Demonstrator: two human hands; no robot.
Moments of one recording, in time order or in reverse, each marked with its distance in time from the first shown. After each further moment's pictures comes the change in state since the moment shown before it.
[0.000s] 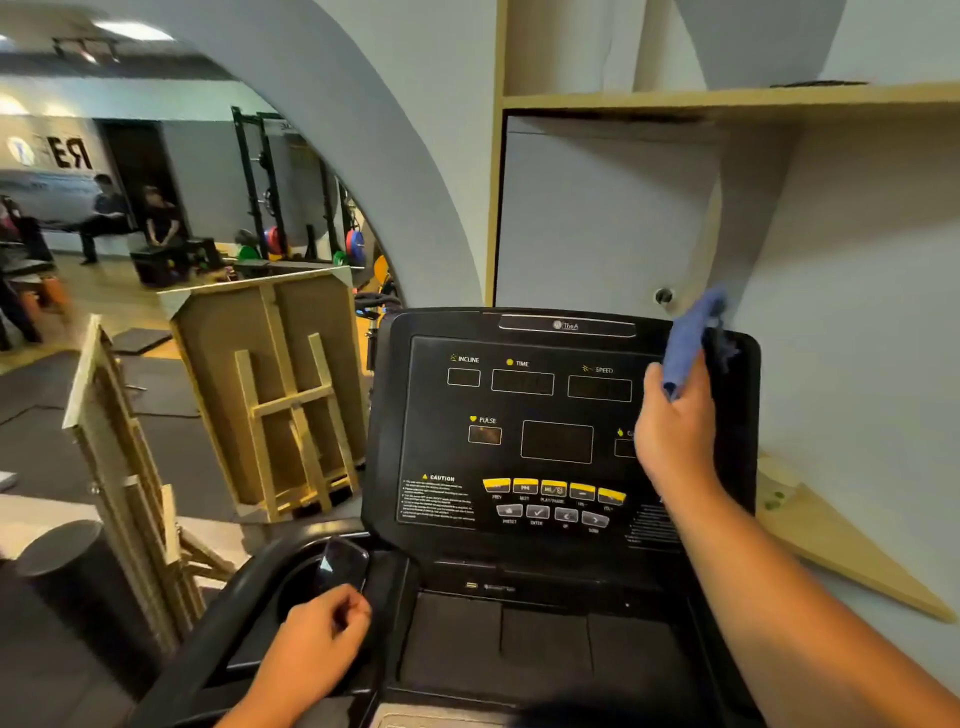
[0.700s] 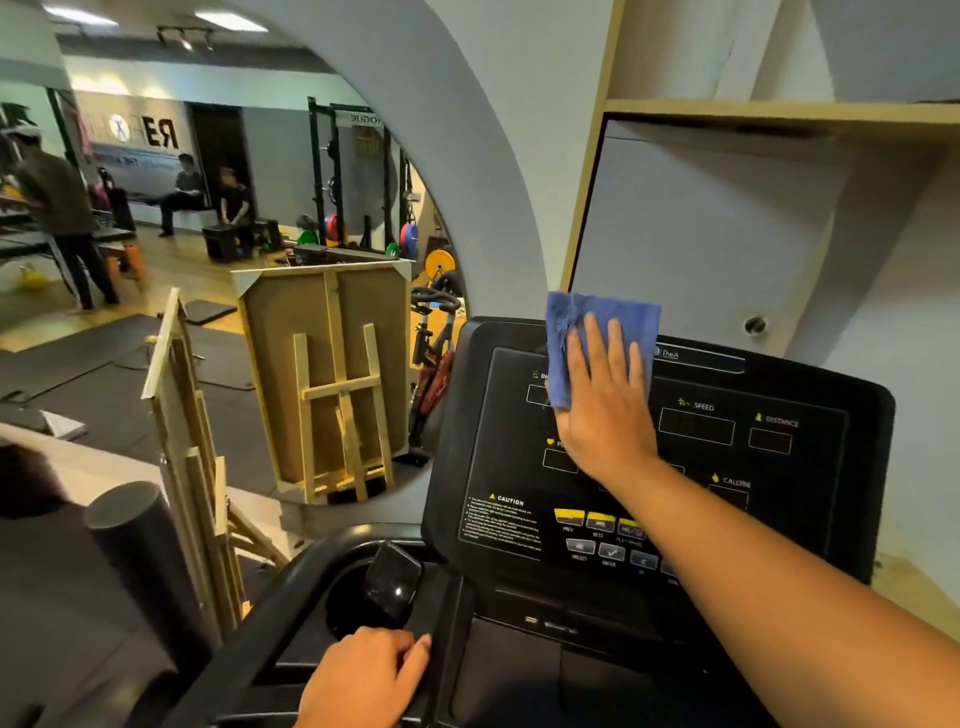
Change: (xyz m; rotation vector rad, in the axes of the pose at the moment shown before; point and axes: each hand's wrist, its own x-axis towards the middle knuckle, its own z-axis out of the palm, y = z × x) left_hand 0.005 -0.009 0.013 0.242 -0.002 0.051; right_hand 0.015 0.024 0.145 -1.114 -0.372 -0.755
